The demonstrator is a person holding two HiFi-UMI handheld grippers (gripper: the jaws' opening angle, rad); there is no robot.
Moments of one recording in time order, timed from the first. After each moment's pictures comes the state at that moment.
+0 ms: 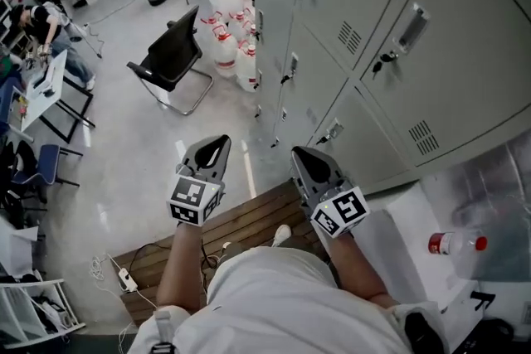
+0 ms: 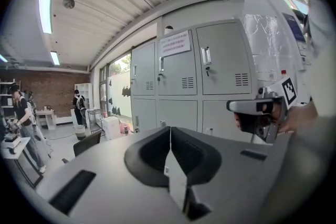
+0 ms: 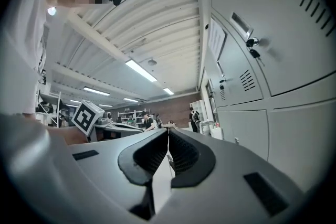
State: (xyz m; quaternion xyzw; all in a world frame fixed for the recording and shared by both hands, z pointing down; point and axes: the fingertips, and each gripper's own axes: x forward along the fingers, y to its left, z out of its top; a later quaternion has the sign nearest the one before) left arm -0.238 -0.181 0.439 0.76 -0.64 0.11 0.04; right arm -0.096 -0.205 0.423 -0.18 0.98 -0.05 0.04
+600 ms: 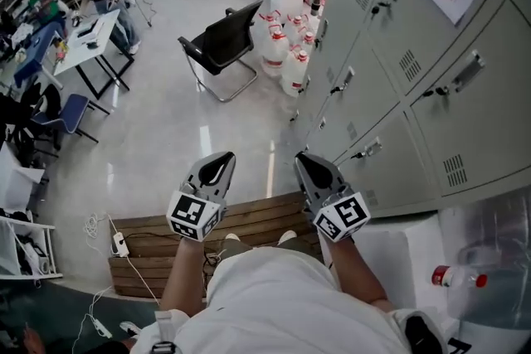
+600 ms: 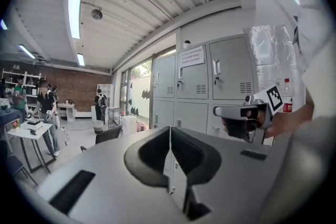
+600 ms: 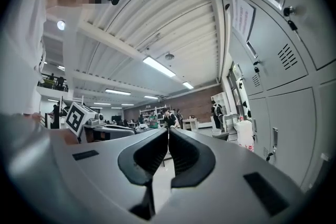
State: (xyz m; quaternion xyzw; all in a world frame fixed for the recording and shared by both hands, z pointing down) left arm -0.285 -0.057 0.446 0.69 -0.72 0.05 0.05; right arm -0.173 -0.136 0.433 -0.05 1.00 -0.06 0.02
